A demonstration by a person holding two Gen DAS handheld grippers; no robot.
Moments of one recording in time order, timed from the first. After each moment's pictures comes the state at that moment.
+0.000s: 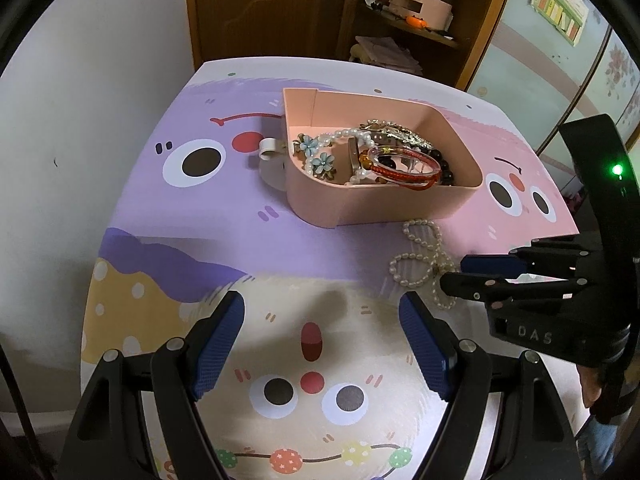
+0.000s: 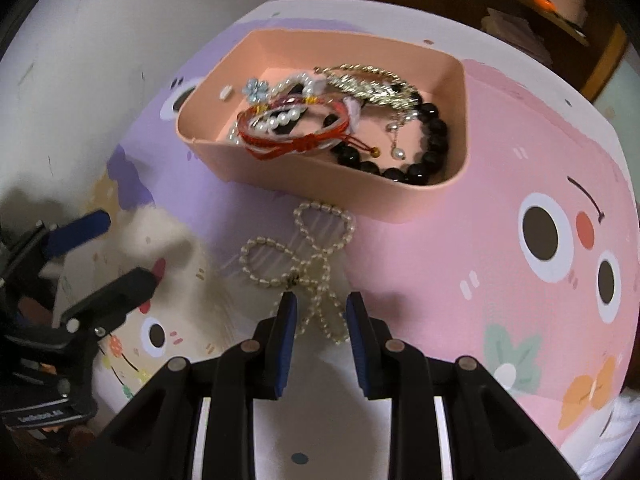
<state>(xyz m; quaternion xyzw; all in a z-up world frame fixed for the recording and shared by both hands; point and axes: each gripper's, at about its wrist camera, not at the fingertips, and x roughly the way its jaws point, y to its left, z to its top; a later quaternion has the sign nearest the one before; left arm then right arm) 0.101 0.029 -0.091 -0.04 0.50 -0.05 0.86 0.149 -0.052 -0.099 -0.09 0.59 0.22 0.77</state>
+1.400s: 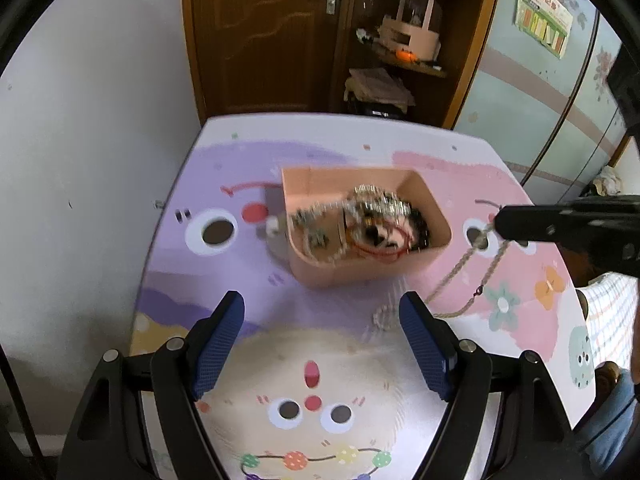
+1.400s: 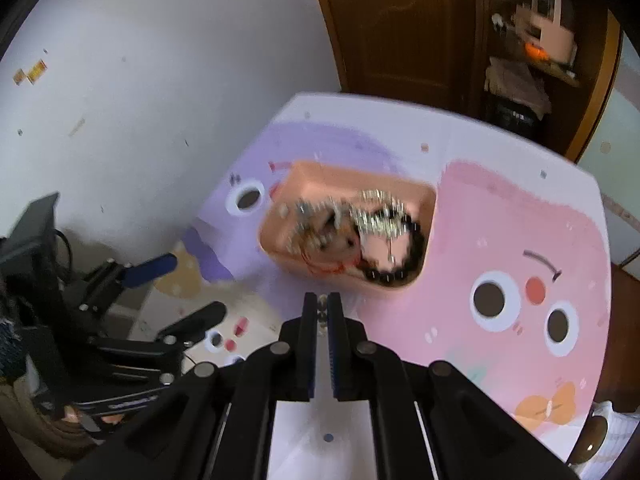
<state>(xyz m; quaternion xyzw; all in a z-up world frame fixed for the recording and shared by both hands) 0.104 0.027 -0.014 -0.02 0.45 -0.04 0.89 0.150 -0.085 0.034 -0.02 0.51 0.27 0.82</state>
